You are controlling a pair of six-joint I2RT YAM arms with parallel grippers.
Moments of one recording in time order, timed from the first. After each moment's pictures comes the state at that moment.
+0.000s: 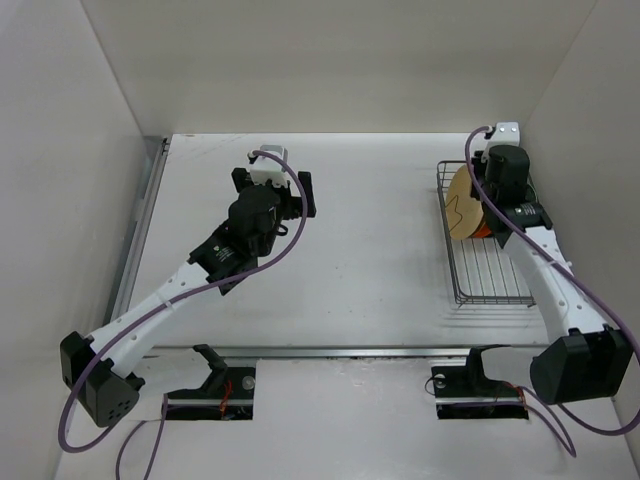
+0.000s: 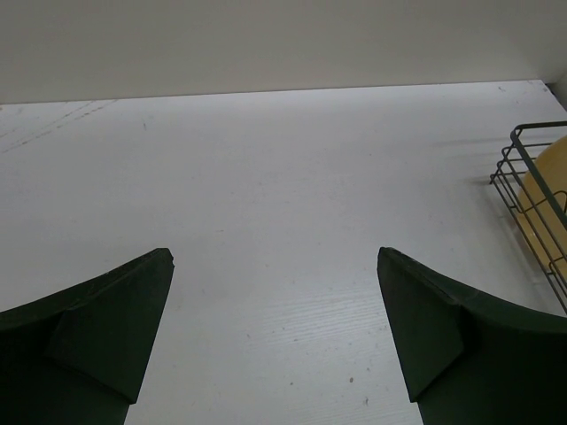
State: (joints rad) left arm -0.75 1.10 1.04 -0.10 -0.53 -0.20; right arm 0.11 1.23 1.15 -0.33 0.35 -0.04
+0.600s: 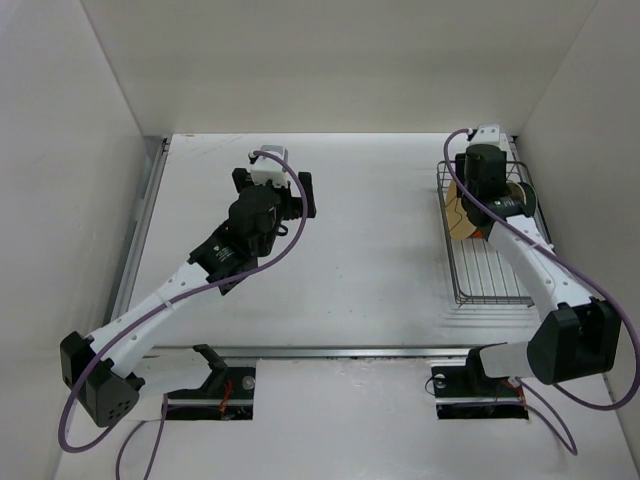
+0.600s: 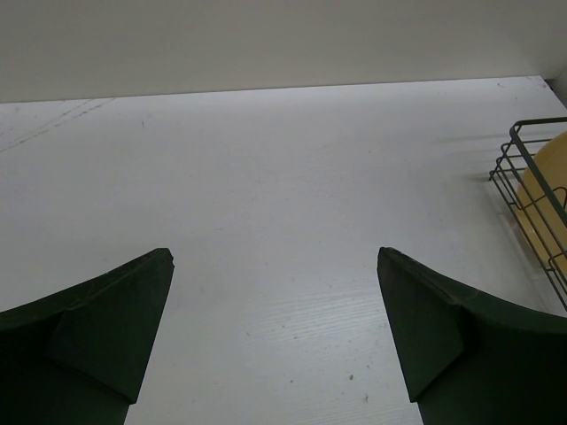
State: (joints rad) left arm -0.75 1.10 1.04 -0.10 -0.53 -0.20; right arm 0.18 1.33 1.15 -0.28 0.56 -0.10
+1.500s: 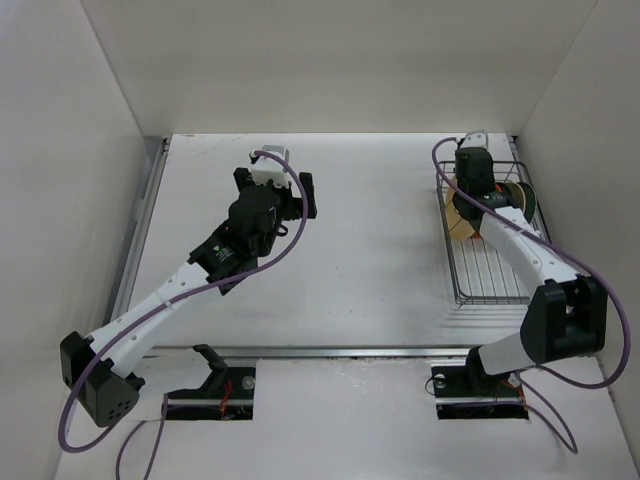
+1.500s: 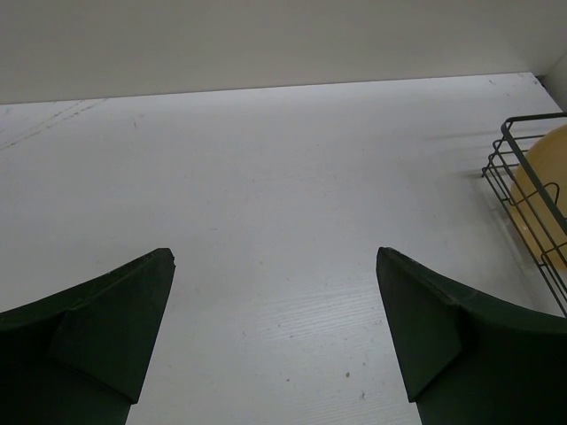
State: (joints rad) left arm -0.75 1.10 1.04 -0.10 -0.51 -0.20; right arm 0.18 1.45 1.15 -0.28 0.63 -0.21
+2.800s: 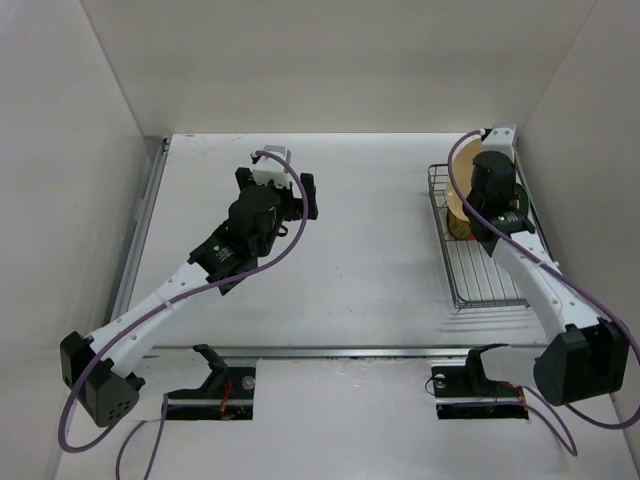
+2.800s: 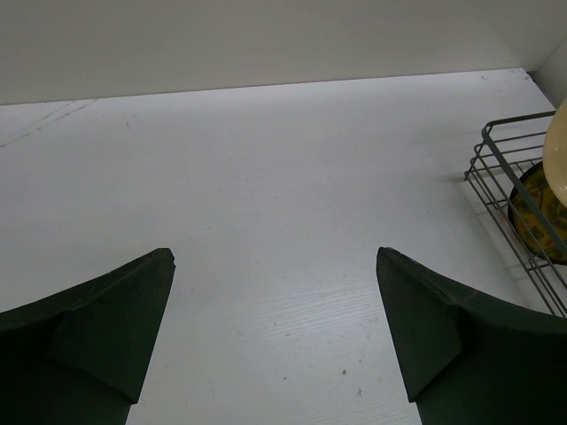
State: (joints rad) left arm -0.75 1.10 1.04 -0.10 -0.49 -0.20; right arm 0.20 1.26 1.06 -0.04 0.85 -0.28
